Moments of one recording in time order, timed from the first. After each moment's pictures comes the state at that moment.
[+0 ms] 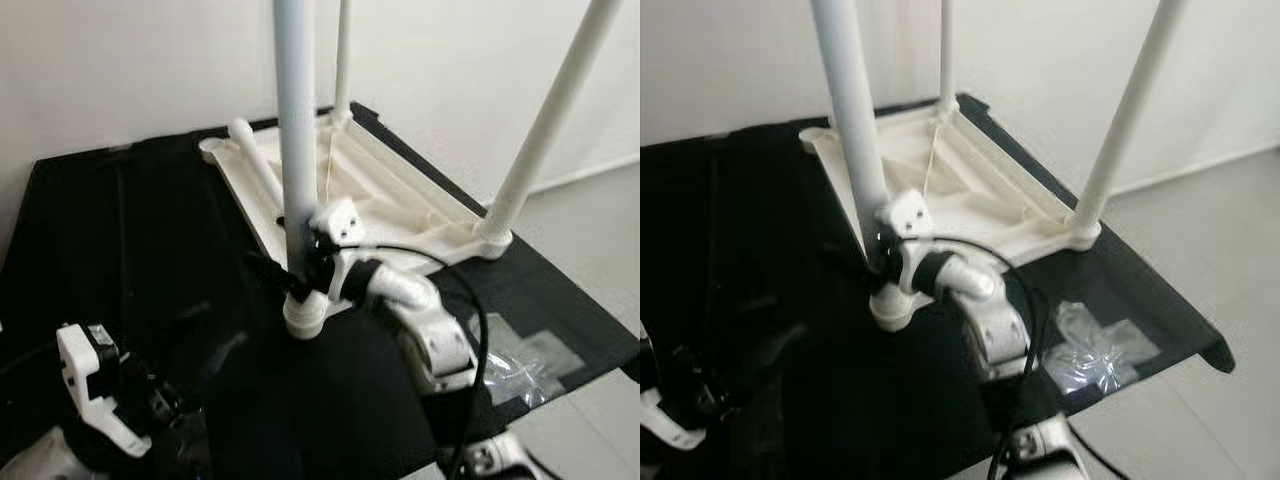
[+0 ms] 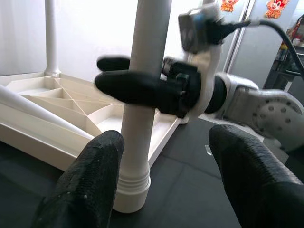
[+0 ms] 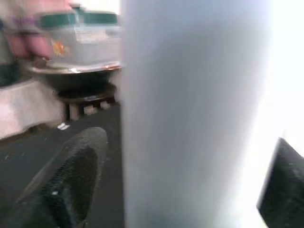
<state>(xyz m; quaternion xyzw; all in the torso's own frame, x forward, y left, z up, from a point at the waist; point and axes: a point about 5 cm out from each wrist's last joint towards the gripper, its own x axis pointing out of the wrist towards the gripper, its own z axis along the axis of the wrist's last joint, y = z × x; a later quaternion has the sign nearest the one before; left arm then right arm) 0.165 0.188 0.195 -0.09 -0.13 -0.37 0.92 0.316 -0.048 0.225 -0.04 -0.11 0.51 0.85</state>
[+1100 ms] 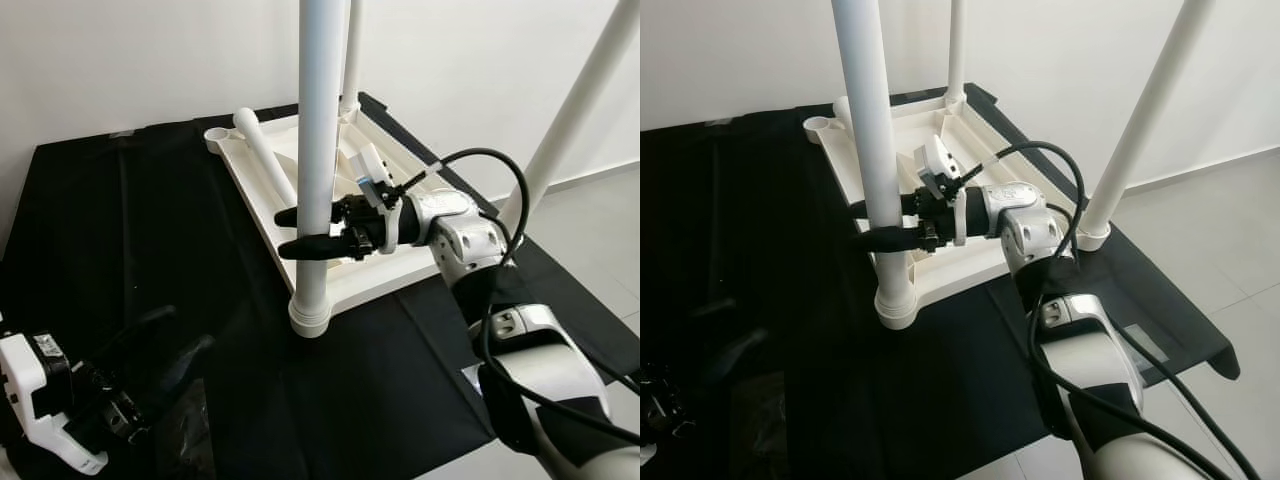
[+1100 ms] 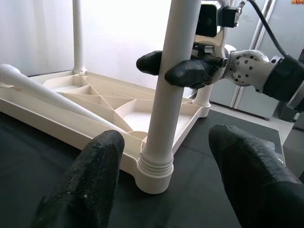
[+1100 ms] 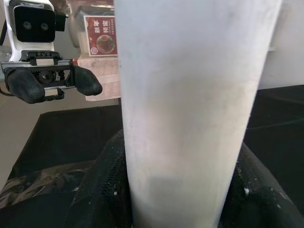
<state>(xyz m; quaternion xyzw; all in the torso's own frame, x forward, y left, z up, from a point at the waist) 0.143 0.209 0.207 -0.05 -0.12 -0.34 0.93 0.355 -0.086 0.256 -0.09 -0.05 0.74 0.67</state>
